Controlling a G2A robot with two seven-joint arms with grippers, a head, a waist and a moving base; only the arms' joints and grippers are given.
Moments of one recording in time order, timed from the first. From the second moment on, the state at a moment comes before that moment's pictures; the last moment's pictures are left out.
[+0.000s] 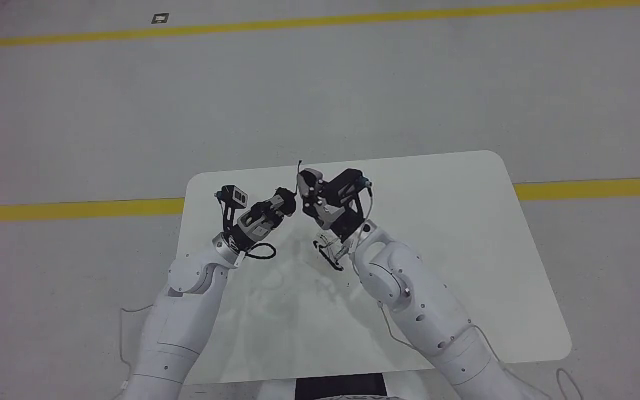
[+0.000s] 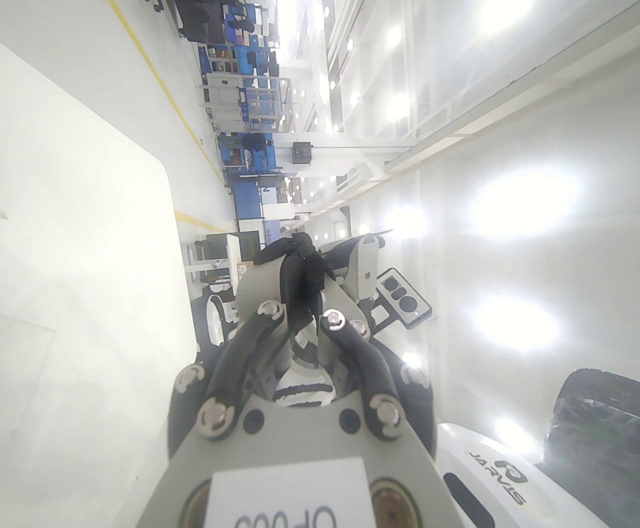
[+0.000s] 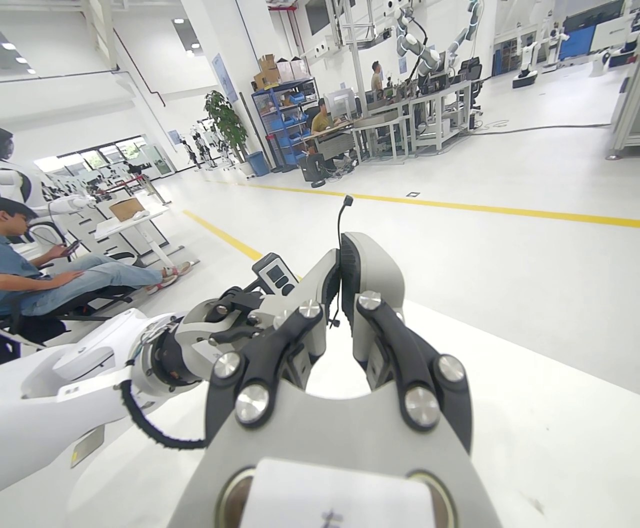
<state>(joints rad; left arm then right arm) 1.39 -1.28 -1.37 -1.40 -0.55 -0.34 -0.84 -1.32 -1.45 0.97 -1.64 -1.17 -0.16 -0.02</state>
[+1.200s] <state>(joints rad) 1.39 -1.28 -1.37 -1.40 -0.55 -0.34 -0.84 -1.33 -1.44 0.98 -1.65 -1.19 -0.16 -0.02</state>
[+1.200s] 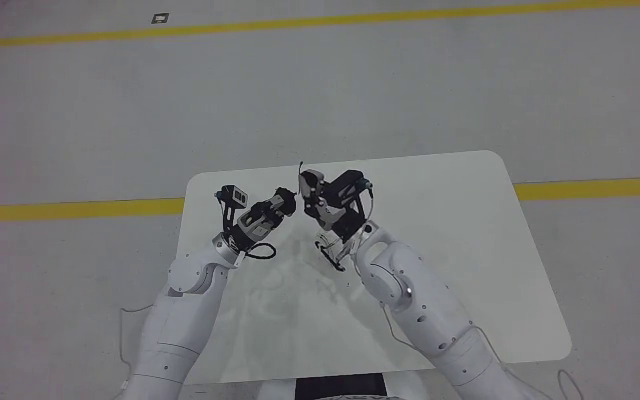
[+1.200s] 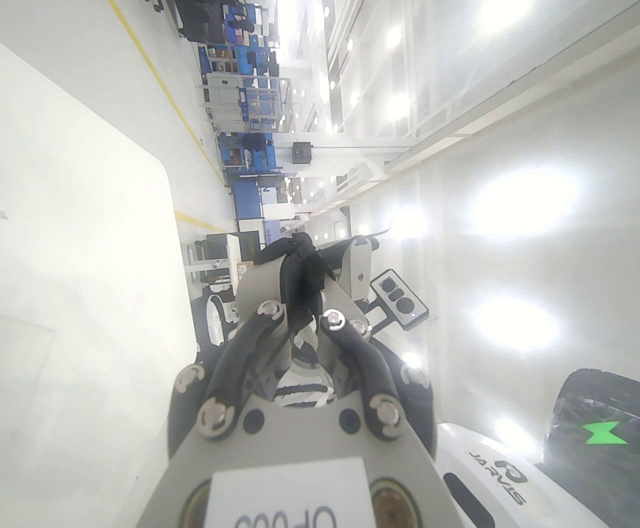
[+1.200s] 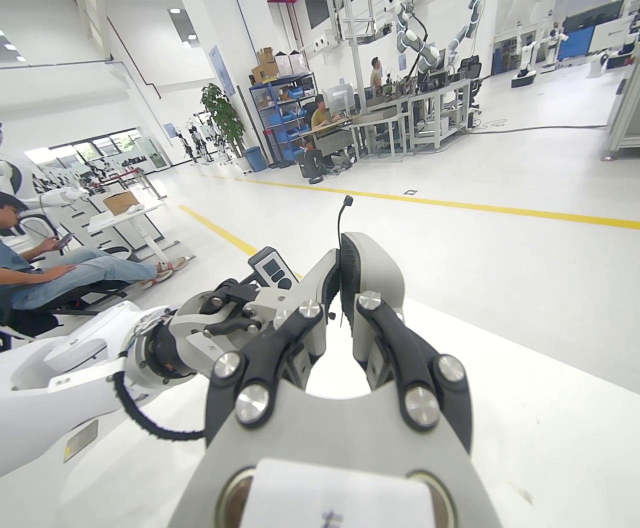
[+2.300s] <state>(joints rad) 1.44 -1.33 -1.46 -1.42 -0.50 -0.34 -0.91 -1.43 -1.43 1.02 -1.80 -1.16 -0.18 -0.12</state>
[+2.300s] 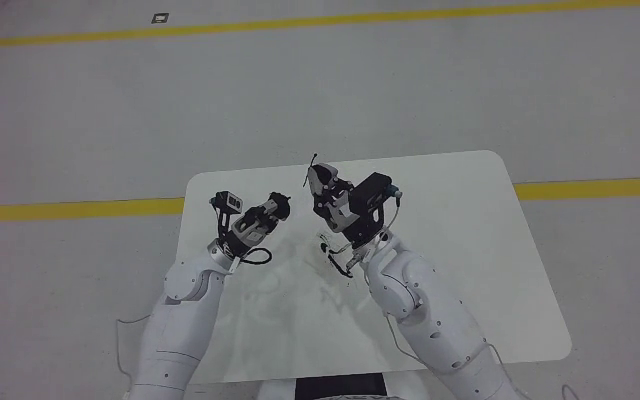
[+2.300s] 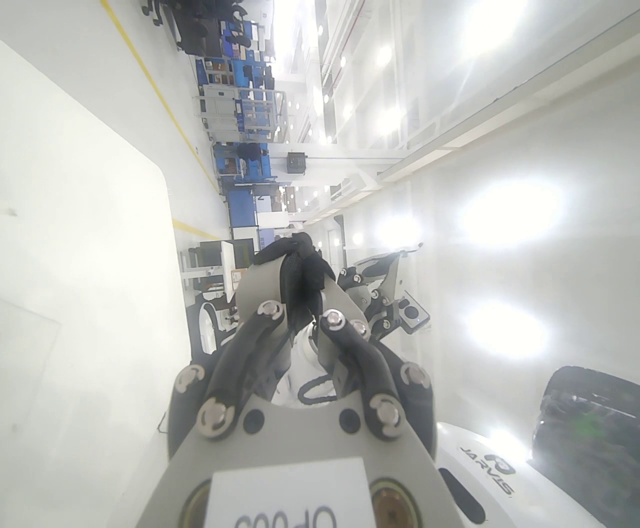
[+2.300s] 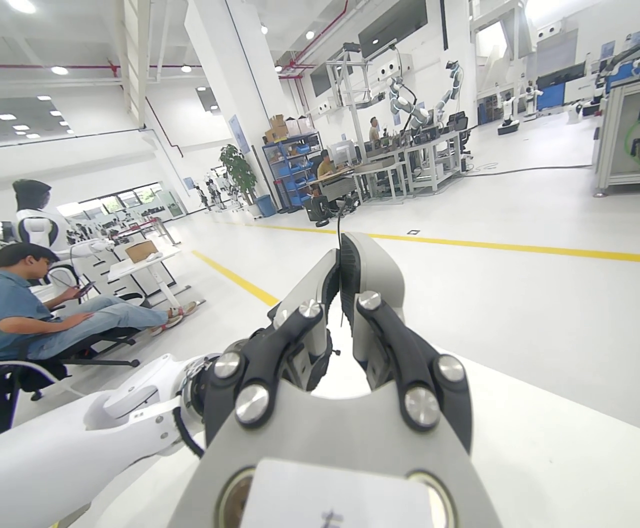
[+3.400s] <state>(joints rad) 1.40 -1.42 -1.52 -1.39 -0.37 -0.34 -0.94 -1.44 -1.41 1.07 -1.78 -1.13 -0.30 -0.13</state>
